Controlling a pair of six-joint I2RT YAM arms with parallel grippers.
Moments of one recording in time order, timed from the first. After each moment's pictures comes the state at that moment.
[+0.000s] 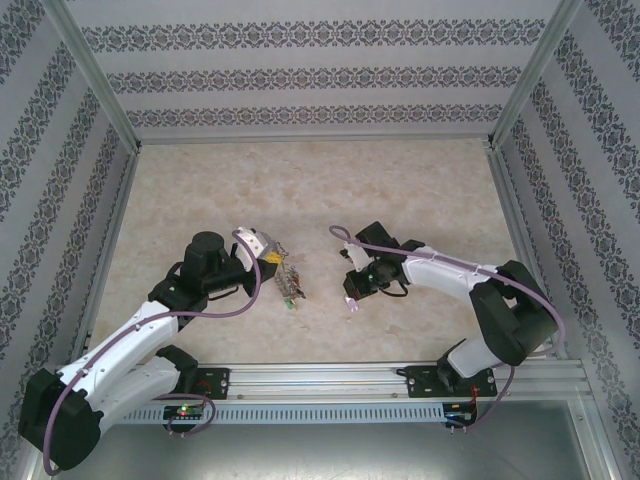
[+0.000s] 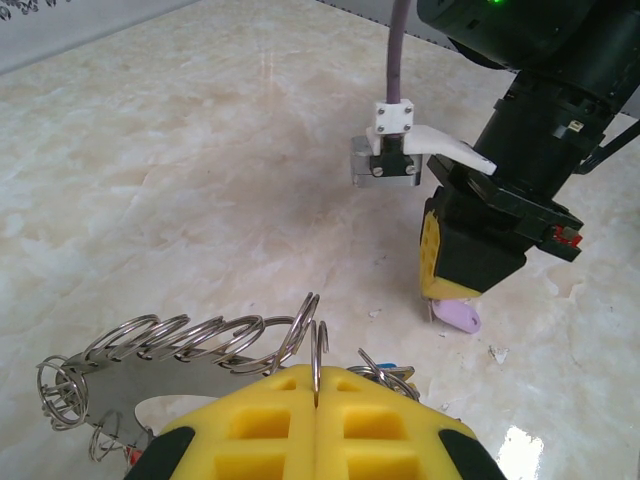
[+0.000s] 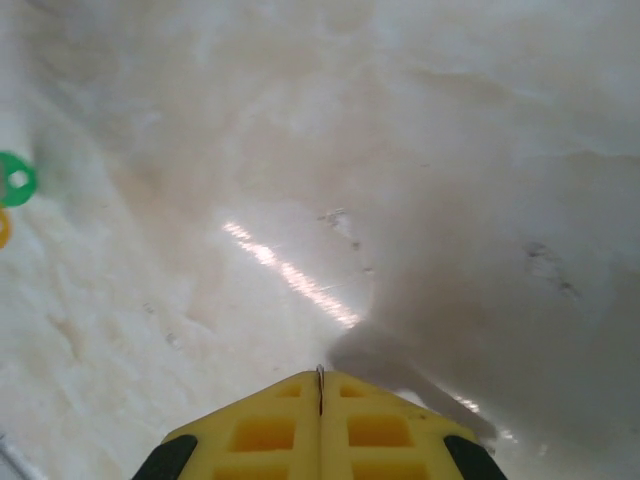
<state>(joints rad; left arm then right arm) -0.47 0.89 0.53 -0.10 0.45 0.12 0.60 1.50 0.77 -0.47 -0.40 0.20</state>
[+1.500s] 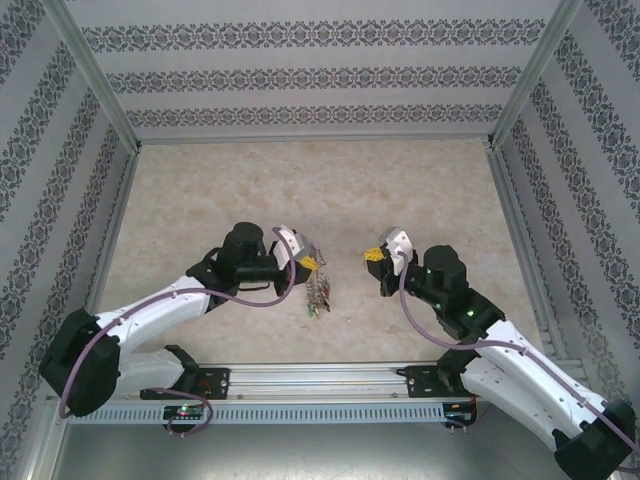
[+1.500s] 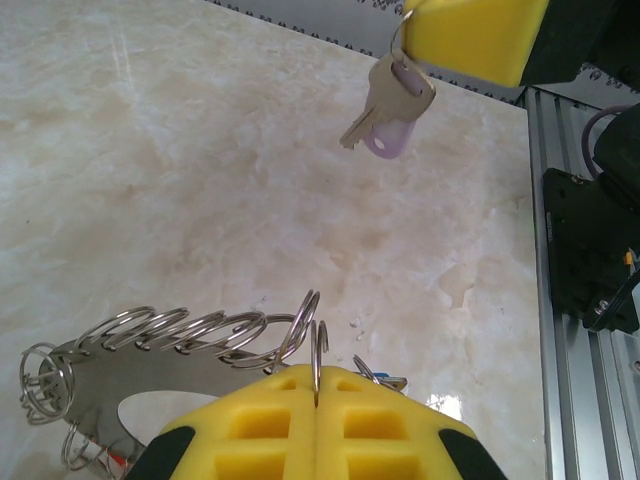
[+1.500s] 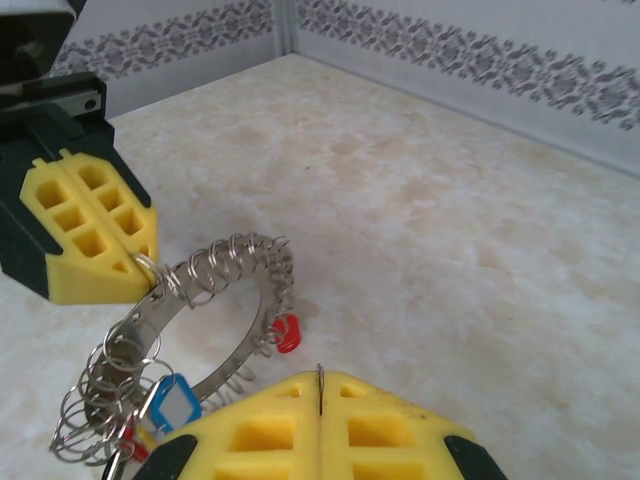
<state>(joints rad) -0.64 1.22 0.66 0.08 0.57 0.10 0.60 0.66 0.48 -0.13 -0.21 -0.03</state>
